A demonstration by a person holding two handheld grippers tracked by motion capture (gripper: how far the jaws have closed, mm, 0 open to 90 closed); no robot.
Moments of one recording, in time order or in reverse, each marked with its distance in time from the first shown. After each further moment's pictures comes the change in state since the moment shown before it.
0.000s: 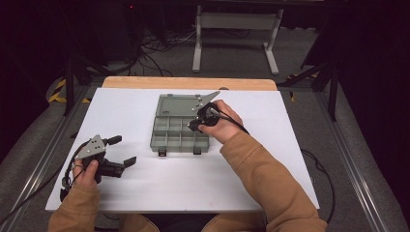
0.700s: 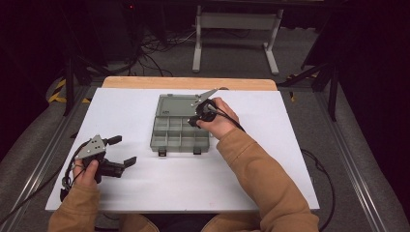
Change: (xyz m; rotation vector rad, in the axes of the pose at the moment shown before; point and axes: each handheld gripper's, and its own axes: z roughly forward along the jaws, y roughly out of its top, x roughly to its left) left arm 0.000 0.000 0.000 0.000 0.003 0.010; right arm -0.020 -0.002 0.022 0.003 -0.043 0.057
